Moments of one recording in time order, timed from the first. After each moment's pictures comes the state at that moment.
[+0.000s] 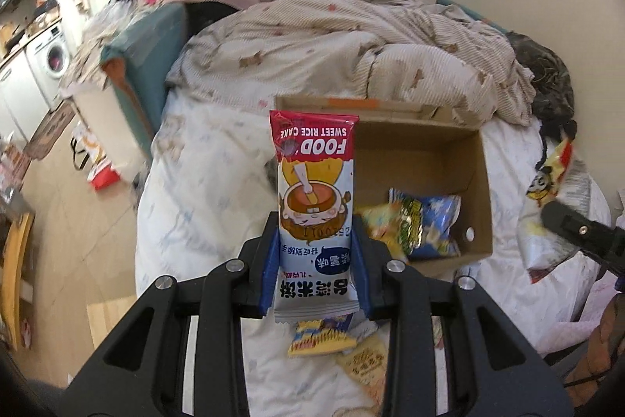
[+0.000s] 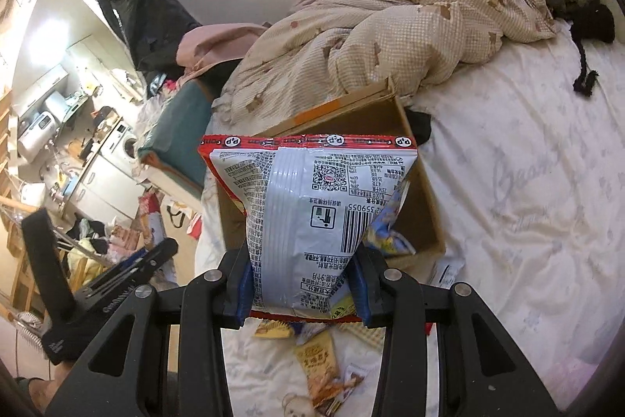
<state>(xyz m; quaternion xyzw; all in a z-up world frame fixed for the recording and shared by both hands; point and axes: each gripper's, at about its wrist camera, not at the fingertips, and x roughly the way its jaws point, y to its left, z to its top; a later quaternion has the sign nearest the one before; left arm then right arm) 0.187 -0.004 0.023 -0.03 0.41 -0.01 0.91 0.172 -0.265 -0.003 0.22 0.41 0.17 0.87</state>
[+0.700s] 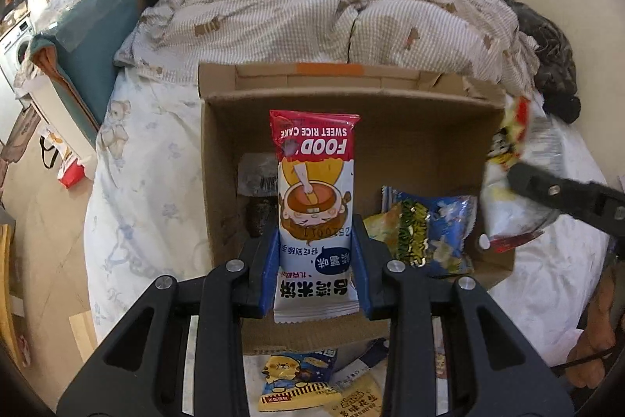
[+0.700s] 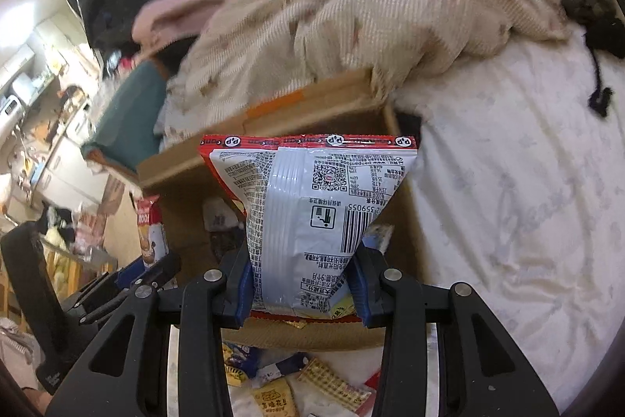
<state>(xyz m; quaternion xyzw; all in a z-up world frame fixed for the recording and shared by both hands) 0.269 -0.029 -0.048 -0.03 0.47 -0.05 0.88 0.272 -0.252 -0.054 0.17 0.48 0.14 0.85</state>
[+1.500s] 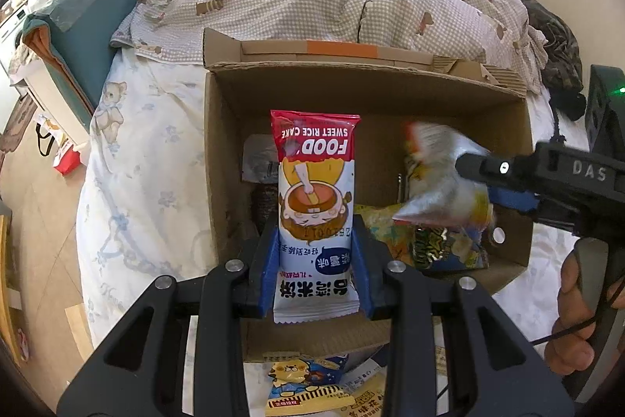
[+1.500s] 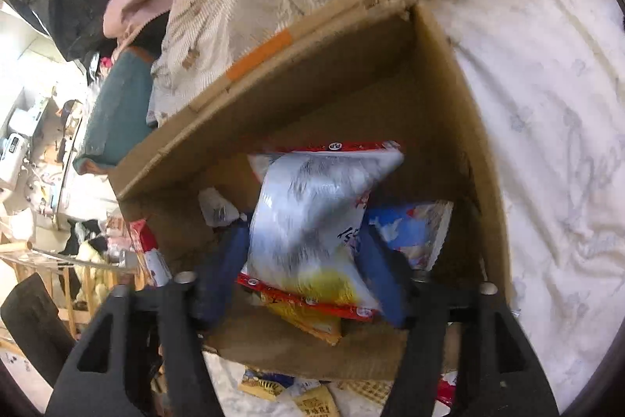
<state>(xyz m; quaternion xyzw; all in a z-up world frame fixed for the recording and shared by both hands) 0.278 -0.019 -0.064 -0.04 0.50 -0.05 0.87 0.316 -0.239 -0.105 0.26 0.54 0.15 0.79</state>
